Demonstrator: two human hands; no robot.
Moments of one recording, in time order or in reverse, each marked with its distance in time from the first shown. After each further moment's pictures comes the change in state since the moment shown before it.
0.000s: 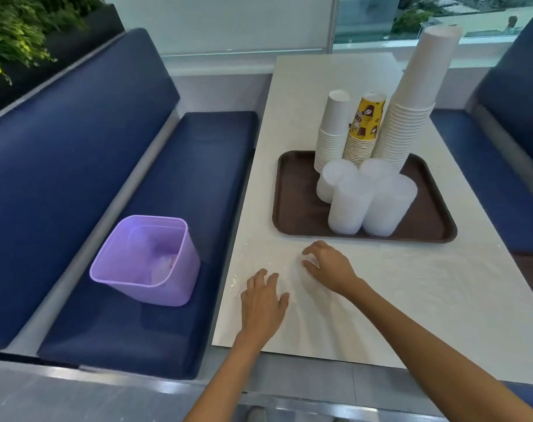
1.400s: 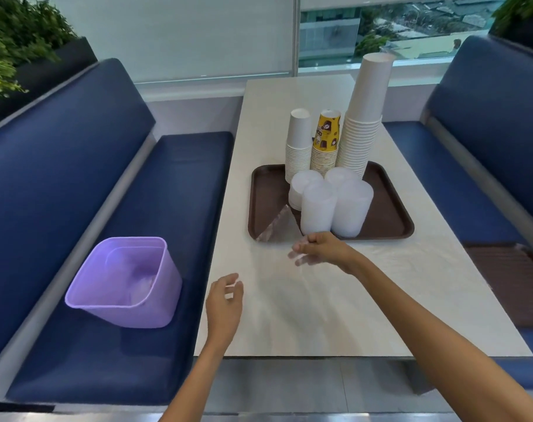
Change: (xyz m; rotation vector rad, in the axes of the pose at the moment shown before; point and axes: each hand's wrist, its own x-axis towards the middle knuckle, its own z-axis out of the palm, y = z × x) left_hand -0.006 -0.016 -0.010 -0.848 0.307 -0.132; right_hand -0.027 0.005 -0.076 0.835 -0.184 0.152
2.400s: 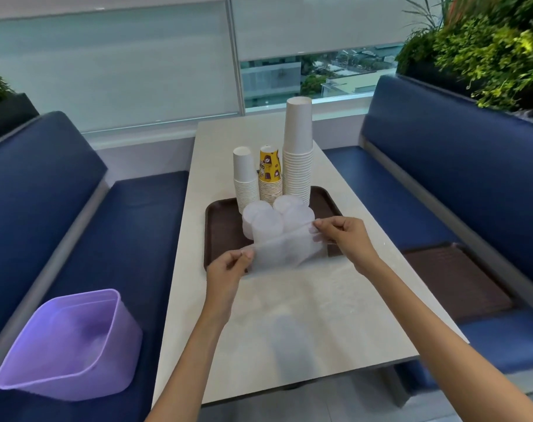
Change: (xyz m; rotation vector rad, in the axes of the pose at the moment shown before) left_hand 0.012 0.130 0.065 -0.346 -0.302 0.086; right_hand -0.080 -0.014 -0.087 0.272 0.648 -0.318
